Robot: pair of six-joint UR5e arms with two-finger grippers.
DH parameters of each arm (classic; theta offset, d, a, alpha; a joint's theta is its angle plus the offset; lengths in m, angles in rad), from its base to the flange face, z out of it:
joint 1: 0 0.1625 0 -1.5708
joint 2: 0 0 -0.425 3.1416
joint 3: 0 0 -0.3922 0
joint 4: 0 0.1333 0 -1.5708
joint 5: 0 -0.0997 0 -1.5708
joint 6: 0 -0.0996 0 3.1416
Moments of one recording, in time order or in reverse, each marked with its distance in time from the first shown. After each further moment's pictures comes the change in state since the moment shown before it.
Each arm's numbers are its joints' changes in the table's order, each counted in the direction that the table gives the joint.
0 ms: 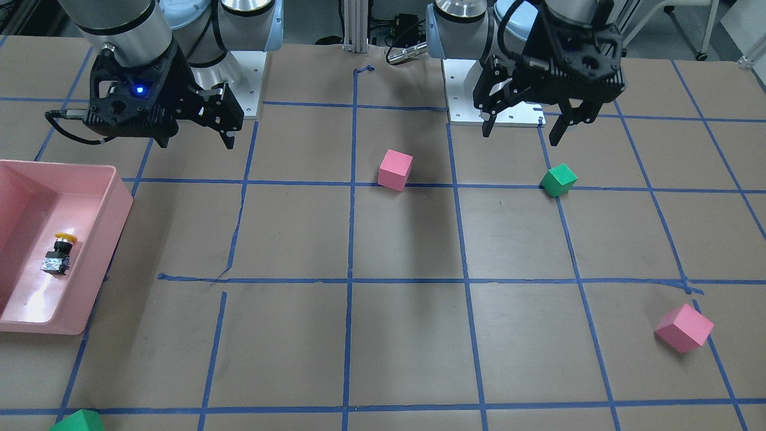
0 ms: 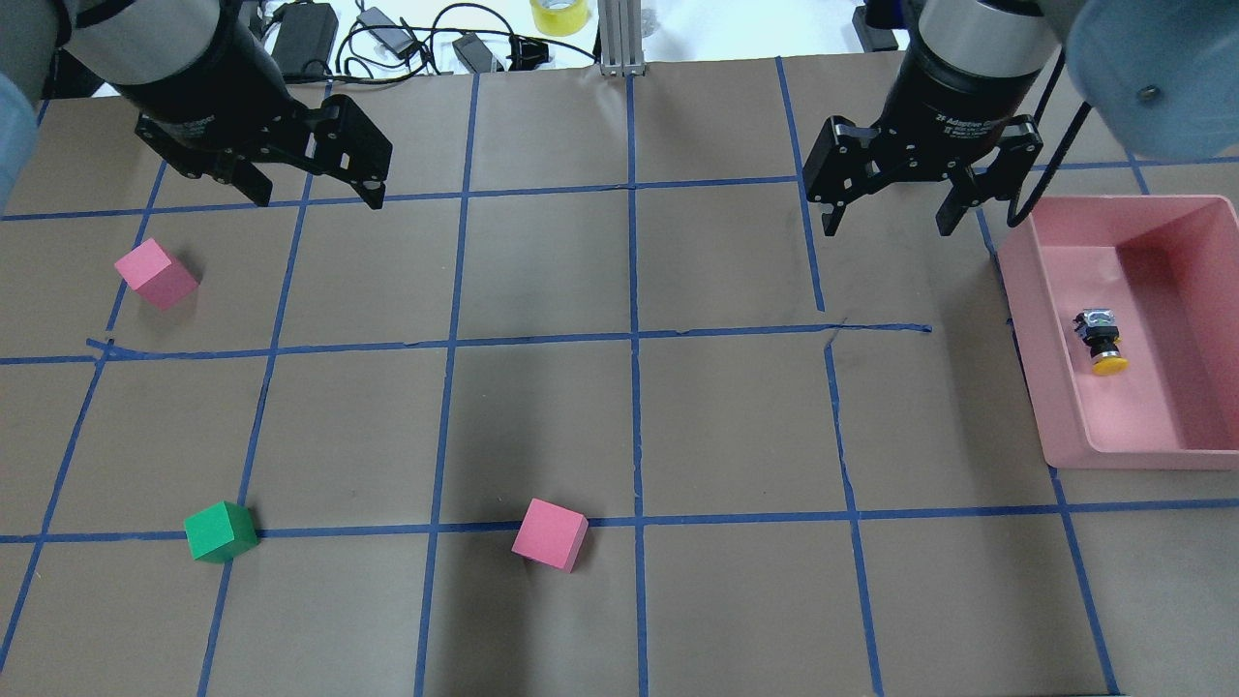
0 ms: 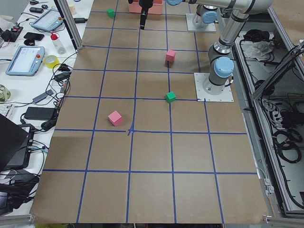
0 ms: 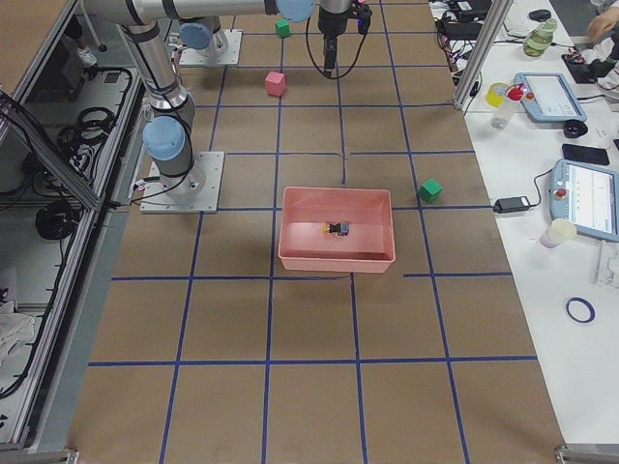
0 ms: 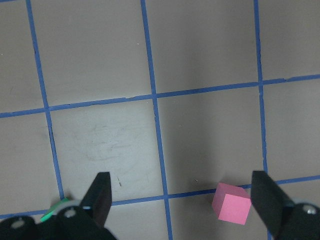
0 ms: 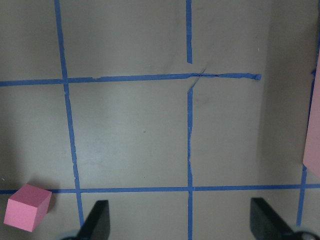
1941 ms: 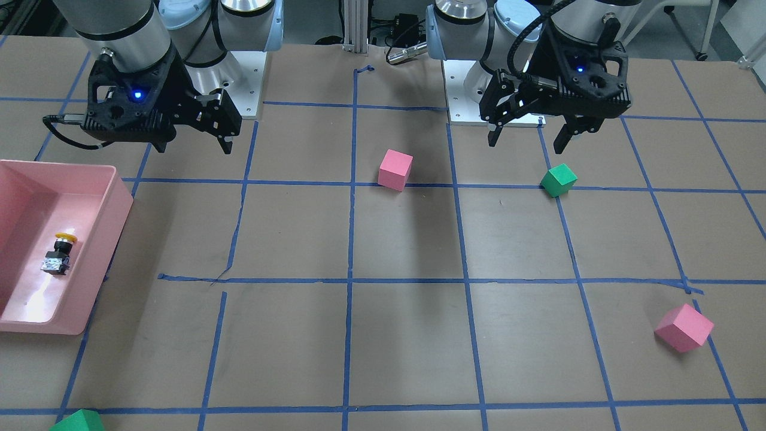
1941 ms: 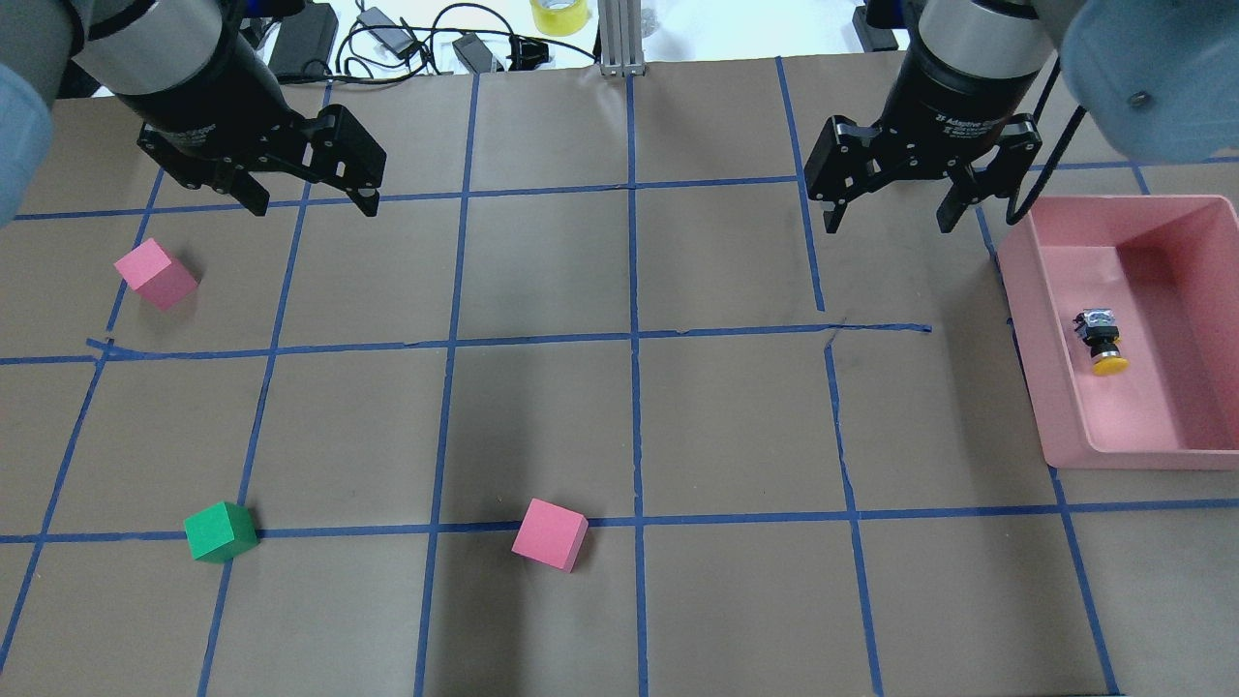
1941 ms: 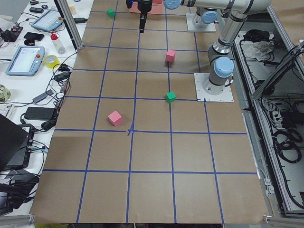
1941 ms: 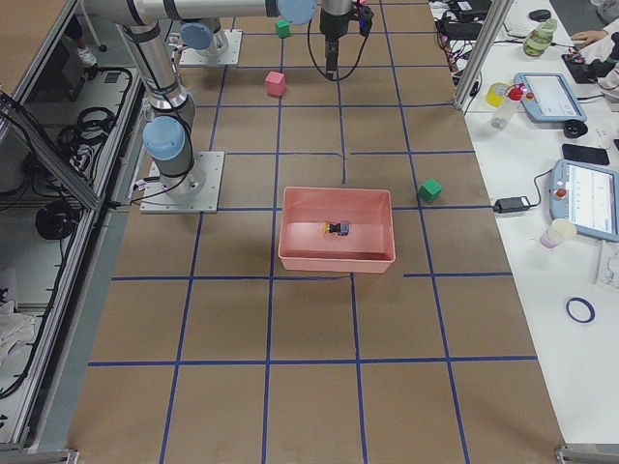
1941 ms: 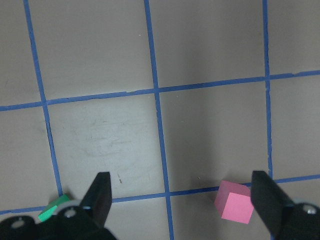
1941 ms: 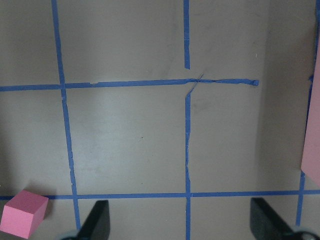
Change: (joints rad) left arm 0.020 0.006 0.000 0.007 -0.002 0.003; right arm -0.007 -0.005 0.008 -0.031 0.006 0.009
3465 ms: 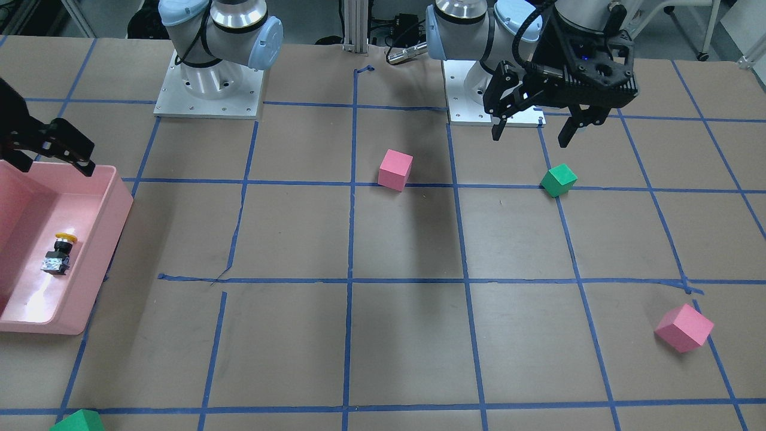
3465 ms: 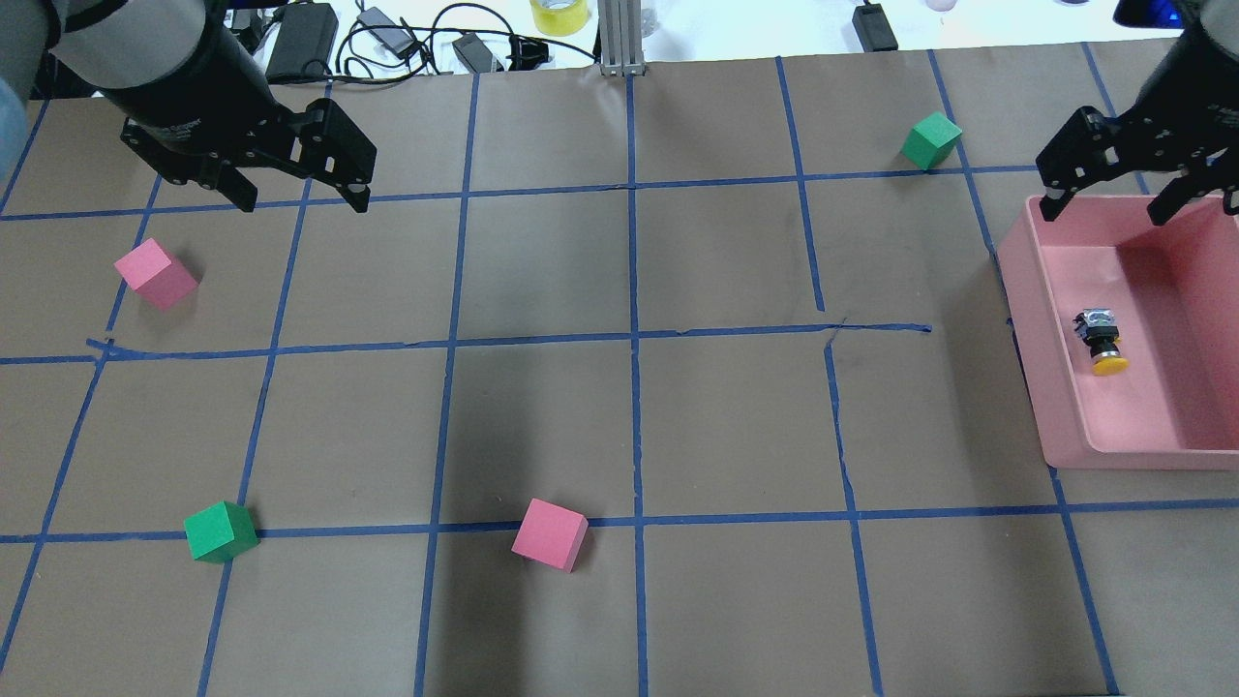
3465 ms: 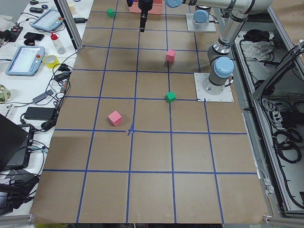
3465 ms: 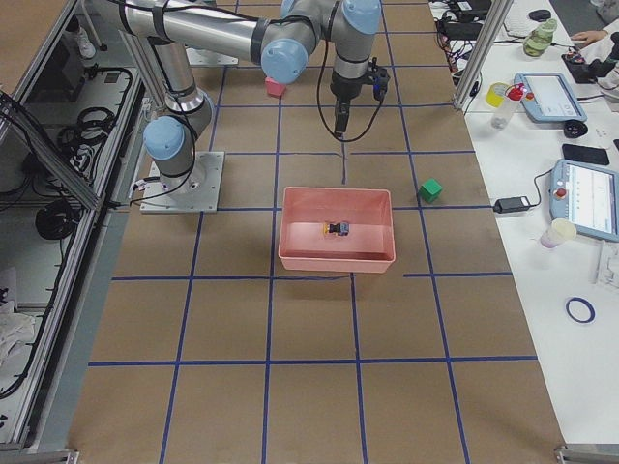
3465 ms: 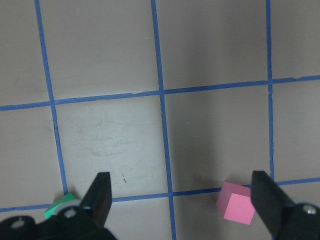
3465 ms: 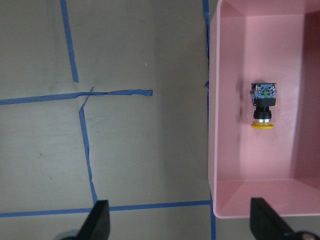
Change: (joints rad) left arm 0.002 -0.012 0.006 -0.011 -0.005 0.001; right arm -0.406 -0.026 0.049 -0.025 0.027 0.348
